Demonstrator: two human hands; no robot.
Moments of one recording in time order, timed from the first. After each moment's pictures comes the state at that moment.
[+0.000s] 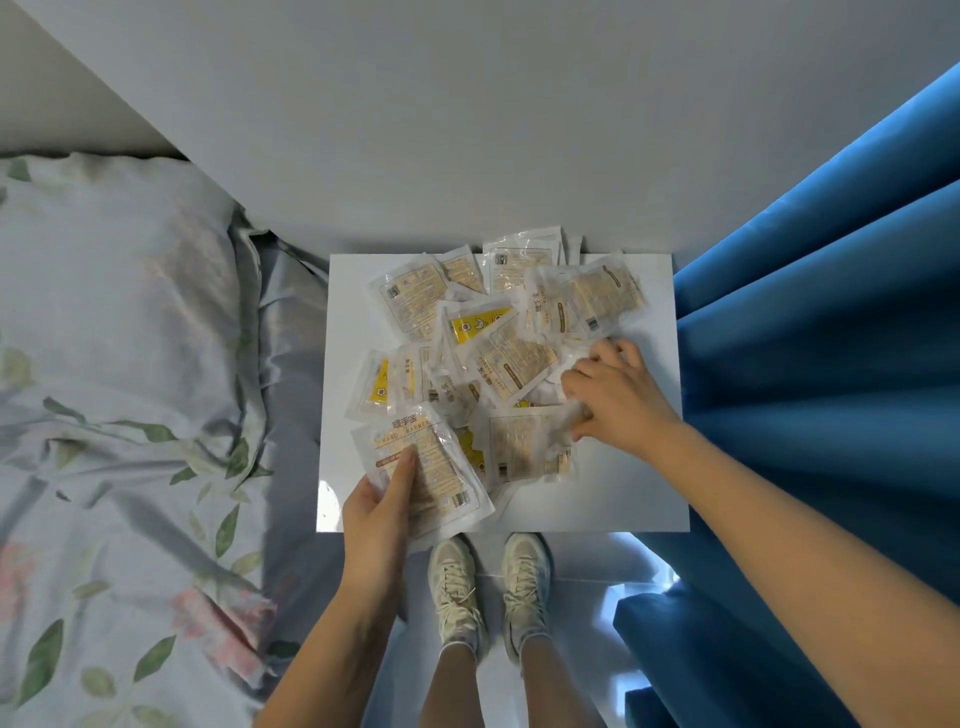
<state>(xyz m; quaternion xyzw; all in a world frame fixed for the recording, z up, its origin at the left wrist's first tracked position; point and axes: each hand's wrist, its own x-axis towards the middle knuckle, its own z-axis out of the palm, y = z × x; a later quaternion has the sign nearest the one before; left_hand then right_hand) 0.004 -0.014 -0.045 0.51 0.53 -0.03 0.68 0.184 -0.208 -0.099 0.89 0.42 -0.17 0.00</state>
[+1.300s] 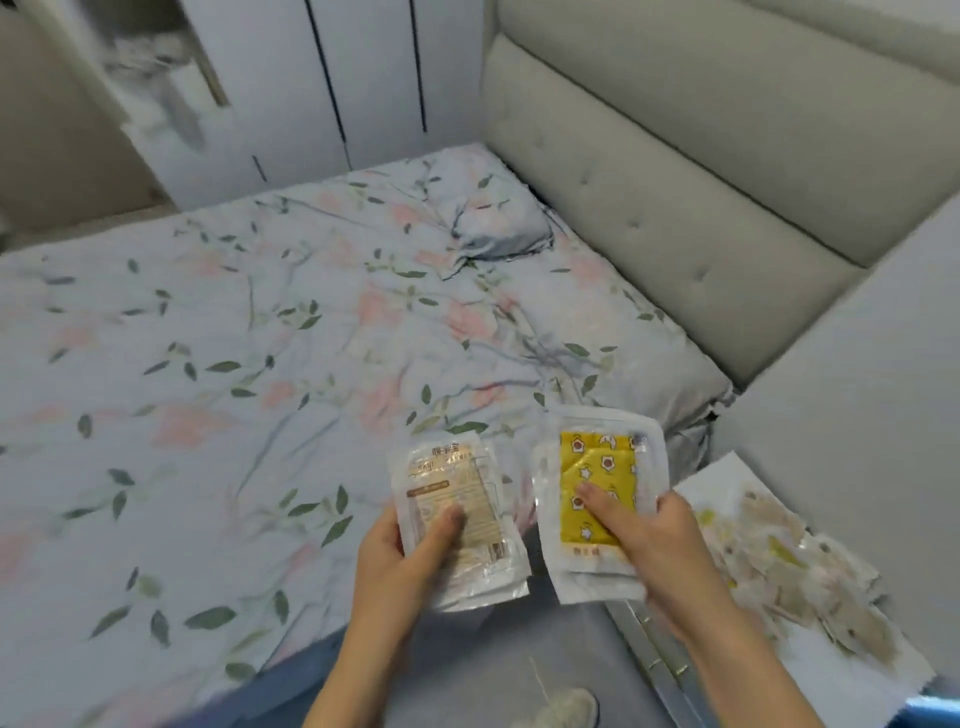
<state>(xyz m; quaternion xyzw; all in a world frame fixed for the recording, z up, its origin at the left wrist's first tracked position) -0.401 -0.042 0.304 0.34 0.59 0.43 0.59 -0.206 -0.055 0.338 0.66 0.25 -0.54 -0.46</state>
